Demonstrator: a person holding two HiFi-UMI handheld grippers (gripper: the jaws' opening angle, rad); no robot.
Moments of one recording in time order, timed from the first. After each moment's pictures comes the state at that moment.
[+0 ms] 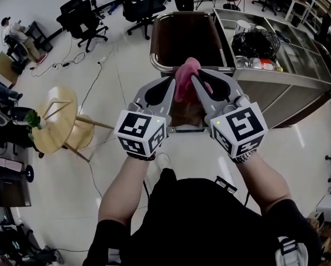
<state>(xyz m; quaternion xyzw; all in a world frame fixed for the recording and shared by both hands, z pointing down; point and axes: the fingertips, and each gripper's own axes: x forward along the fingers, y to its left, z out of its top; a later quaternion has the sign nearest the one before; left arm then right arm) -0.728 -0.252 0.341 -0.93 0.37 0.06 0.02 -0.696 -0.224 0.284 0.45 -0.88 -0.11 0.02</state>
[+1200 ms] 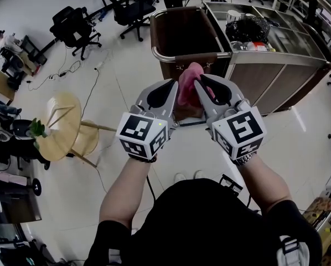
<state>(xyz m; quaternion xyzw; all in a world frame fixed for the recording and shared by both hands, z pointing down) -0.774 -0.182 0.326 -0.95 0.31 0.06 0.02 -0.741 -0.155 0.286 0.51 -0.86 -0.10 0.02</state>
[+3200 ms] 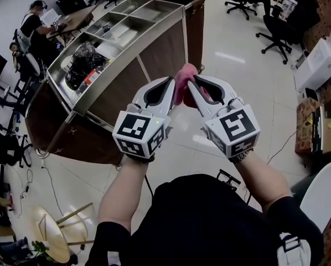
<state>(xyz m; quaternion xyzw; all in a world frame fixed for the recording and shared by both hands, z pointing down) -0.341 -0.022 0.352 -1.00 -0.04 0.02 0.04 -0.337 0.014 0.327 0.77 -0.63 -0.07 0.00</state>
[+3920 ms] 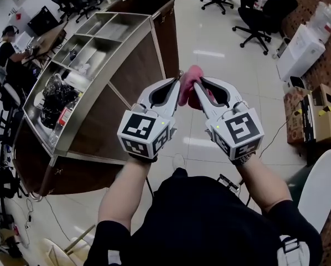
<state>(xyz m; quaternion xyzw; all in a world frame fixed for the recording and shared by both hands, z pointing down) -0.207 -0.009 0.372 -0.99 -0.13 0.01 0.03 -0.204 0.030 0.353 0.83 -0.55 -0.05 0.01</state>
